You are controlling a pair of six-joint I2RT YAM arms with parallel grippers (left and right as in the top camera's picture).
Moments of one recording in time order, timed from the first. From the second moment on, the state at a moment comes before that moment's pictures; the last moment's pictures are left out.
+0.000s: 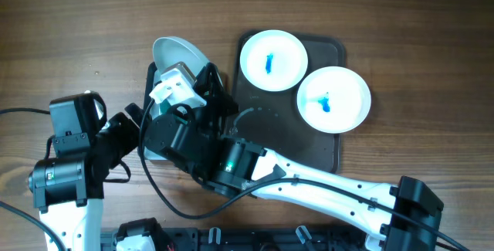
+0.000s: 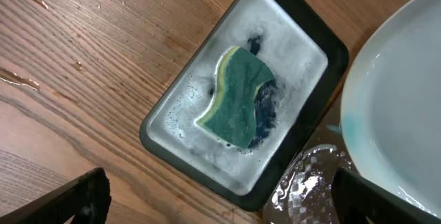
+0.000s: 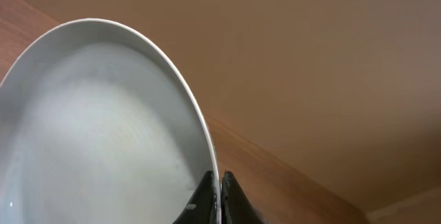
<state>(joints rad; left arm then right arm) 0.17 0.92 1.00 -1.12 0.09 -0.52 1.21 1.74 1.45 -0.22 1.20 -0.17</state>
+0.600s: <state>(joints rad) 0.17 0.92 1.00 -1.12 0.09 -0.52 1.21 1.74 1.45 -0.21 1.05 -0.57</state>
